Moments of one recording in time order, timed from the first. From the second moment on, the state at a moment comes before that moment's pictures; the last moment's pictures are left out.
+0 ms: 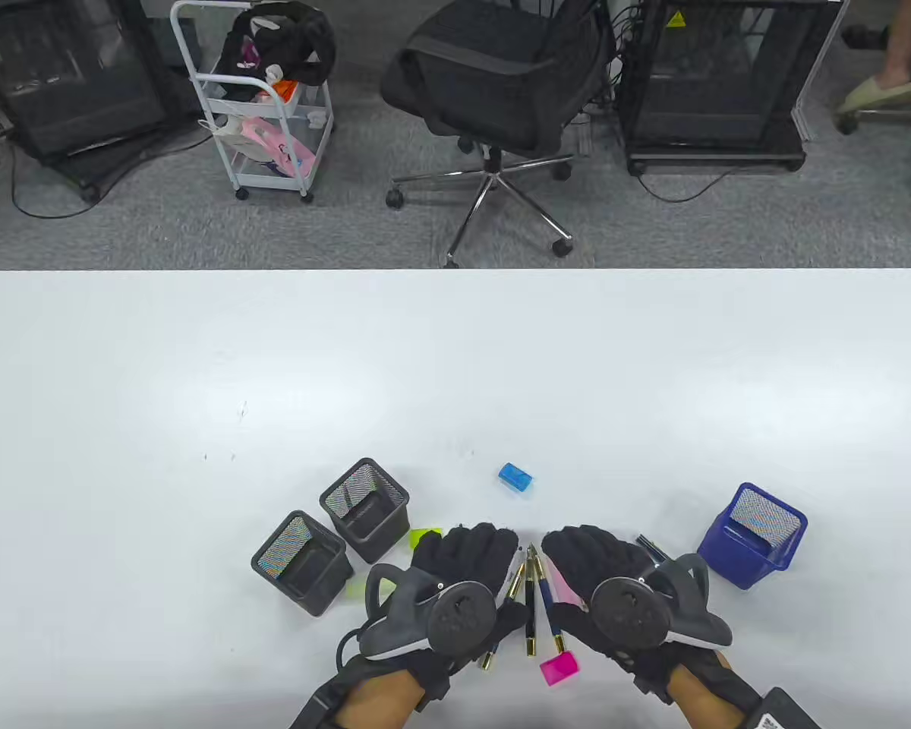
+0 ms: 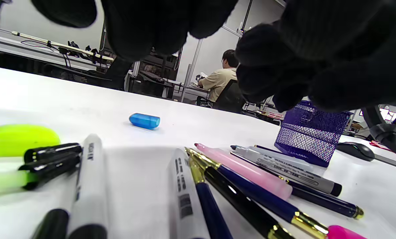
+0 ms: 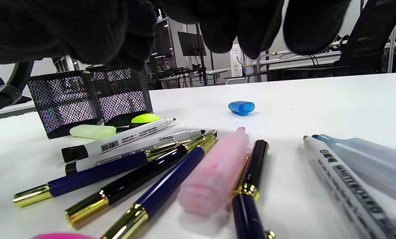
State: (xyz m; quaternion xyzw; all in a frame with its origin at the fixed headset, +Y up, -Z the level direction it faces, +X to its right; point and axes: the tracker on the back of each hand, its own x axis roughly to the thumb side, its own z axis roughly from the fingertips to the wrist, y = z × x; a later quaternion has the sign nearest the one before) left_hand -0.057 -0.705 -0.188 -0.02 -0.30 0.13 0.94; right_hand 0.153 -0.712 -0.189 0.28 0.01 0.95 0.11
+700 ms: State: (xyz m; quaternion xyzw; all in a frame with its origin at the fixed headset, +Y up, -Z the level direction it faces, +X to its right) left_hand -0.059 -0.704 -0.187 -0.01 -0.30 0.13 0.94; right_hand 0.150 -0.711 -0.186 0.28 0.01 0.96 0.10
